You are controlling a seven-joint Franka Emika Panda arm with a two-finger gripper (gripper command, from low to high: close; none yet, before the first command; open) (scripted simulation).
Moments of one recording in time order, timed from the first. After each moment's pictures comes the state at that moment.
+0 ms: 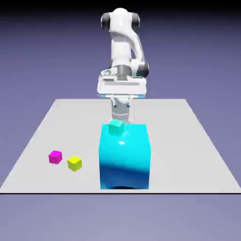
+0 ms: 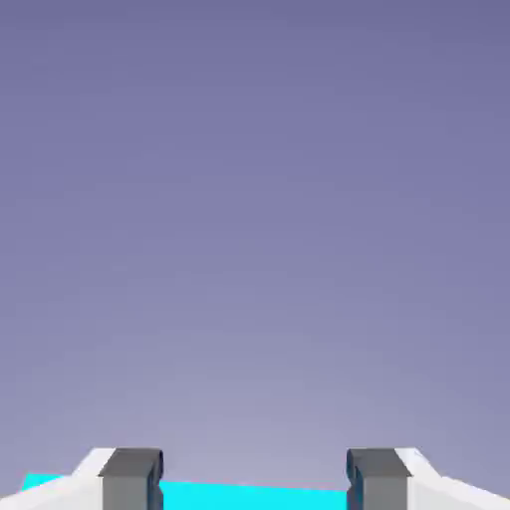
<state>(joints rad) -0.01 -0.53 0.00 -2.80 0.03 3.02 0.79</state>
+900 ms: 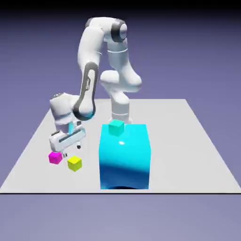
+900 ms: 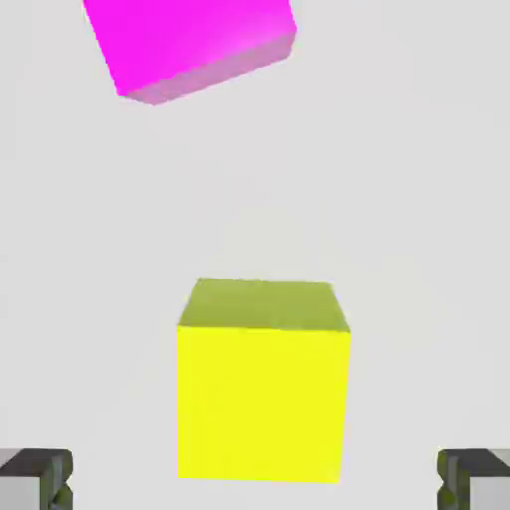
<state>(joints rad) -0.51 0.22 -0.08 -2.56 0.67 2.72 1.82</state>
